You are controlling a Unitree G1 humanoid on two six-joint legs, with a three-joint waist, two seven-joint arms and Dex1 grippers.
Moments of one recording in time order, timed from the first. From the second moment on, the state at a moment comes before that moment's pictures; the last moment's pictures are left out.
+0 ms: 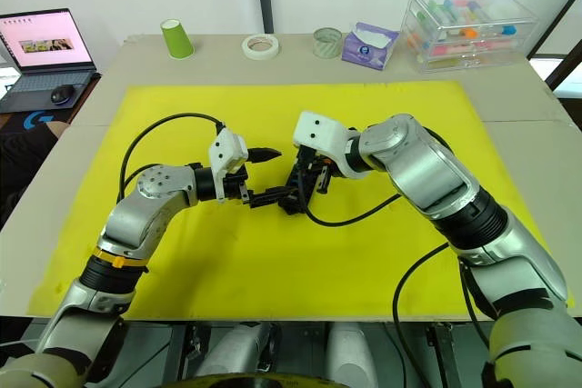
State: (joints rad) left arm -0.49 0.41 -0.18 -0.08 -0.29 0.41 -0.91; right arm -0.88 -0.73 0.49 -0.26 0.17 0.99 0.91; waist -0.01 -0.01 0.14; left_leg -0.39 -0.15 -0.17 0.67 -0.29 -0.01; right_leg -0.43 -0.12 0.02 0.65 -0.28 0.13
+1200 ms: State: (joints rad) left arm -0.49 0.41 -0.18 -0.08 -0.29 0.41 -0.91; right arm -0.90 -0.70 0.46 -0.24 0.17 1.02 0.92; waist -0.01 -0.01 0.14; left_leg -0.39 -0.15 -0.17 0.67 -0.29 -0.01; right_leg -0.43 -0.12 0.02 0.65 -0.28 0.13
